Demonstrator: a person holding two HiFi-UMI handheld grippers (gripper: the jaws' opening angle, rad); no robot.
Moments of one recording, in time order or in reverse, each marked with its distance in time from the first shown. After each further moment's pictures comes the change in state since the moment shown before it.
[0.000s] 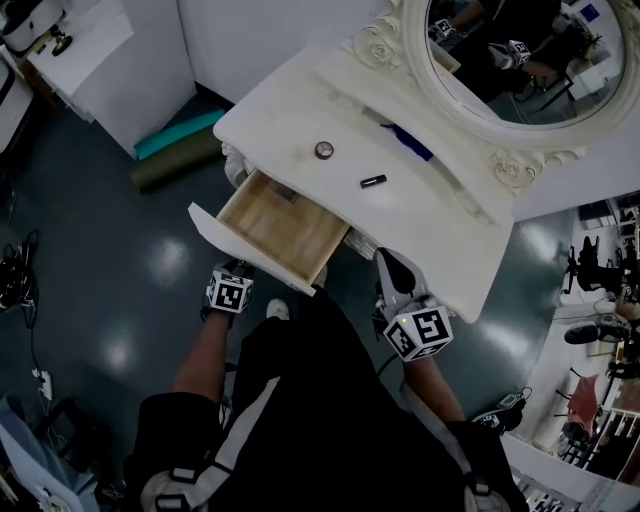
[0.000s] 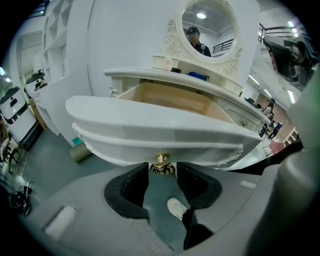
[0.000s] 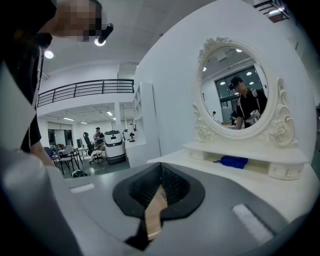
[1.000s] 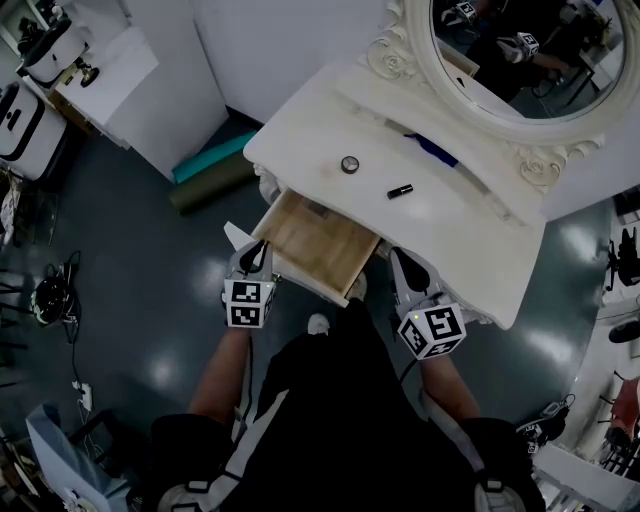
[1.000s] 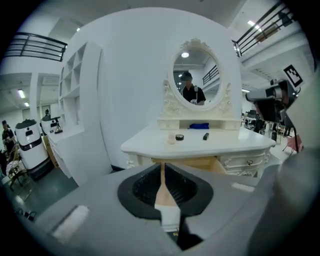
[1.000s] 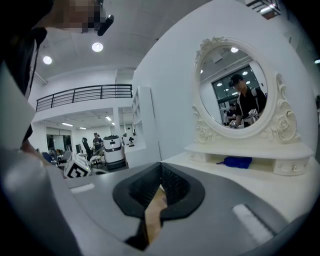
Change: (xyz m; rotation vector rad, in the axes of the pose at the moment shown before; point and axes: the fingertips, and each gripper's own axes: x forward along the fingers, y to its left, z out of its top) left arm -0.134 0.012 0.157 0.099 -0.480 0.130; right arm 0.021 0.011 0.001 0.029 -0.042 -0.006
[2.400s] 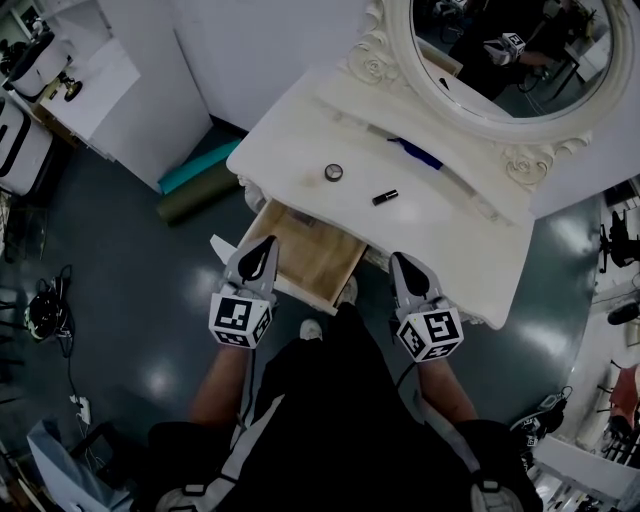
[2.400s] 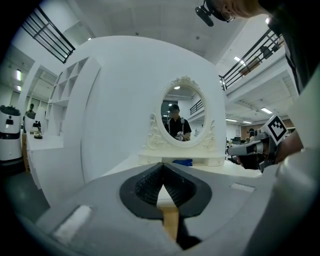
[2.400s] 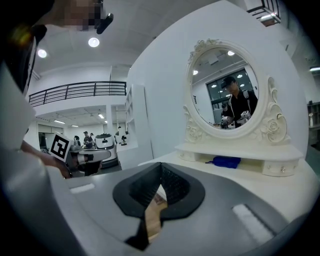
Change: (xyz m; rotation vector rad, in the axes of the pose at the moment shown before) left arm -0.024 -0.051 0.122 -0.047 -0.347 -0.184; right arm -0.008 -0.036 -0.002 0.005 0.011 -0.083
